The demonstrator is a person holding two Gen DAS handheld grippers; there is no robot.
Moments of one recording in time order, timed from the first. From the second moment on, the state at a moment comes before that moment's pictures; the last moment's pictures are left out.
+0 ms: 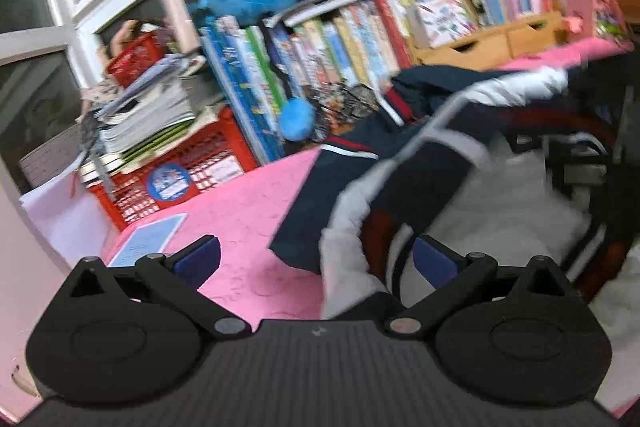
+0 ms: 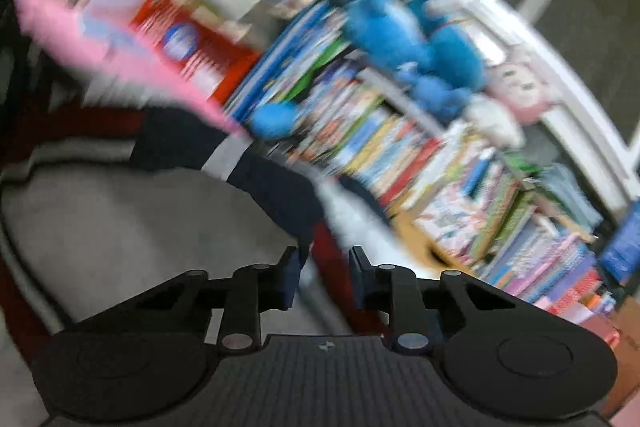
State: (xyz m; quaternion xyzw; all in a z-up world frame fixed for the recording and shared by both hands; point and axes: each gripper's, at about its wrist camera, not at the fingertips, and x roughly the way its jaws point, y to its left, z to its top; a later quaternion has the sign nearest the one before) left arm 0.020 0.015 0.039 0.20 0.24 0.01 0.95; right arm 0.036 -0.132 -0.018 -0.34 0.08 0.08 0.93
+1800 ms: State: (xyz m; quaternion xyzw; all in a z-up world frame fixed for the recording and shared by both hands) left arm 0.028 0.034 0.094 0.16 0.17 0.17 0.96; right arm -0.035 -0.197 0.050 -0.08 0.17 0.29 0.94
